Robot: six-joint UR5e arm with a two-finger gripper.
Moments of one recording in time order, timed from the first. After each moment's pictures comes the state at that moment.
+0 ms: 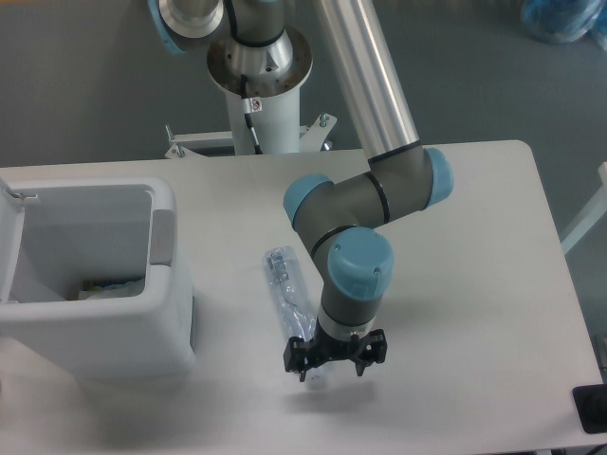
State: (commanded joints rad) arm 2.41 -2.22 -1.47 -0.88 1.43 0.27
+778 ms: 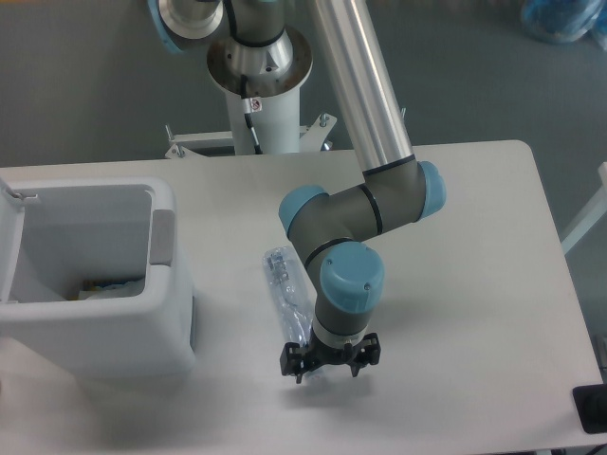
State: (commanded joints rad) arm 2.39 -2.24 -1.47 -0.88 1.44 0.23
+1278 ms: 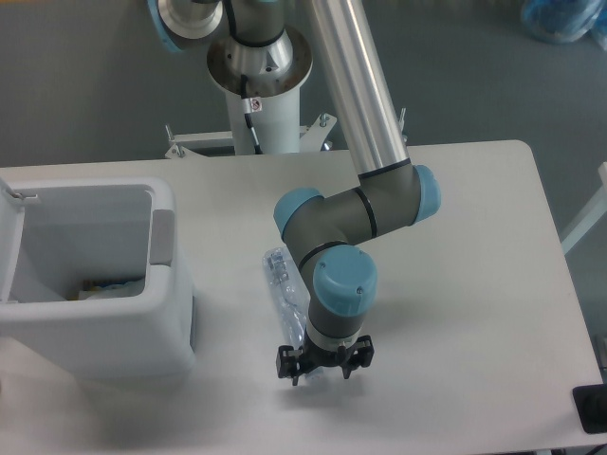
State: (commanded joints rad) arm 2.39 -2.24 -1.48 -0.87 1.44 0.22
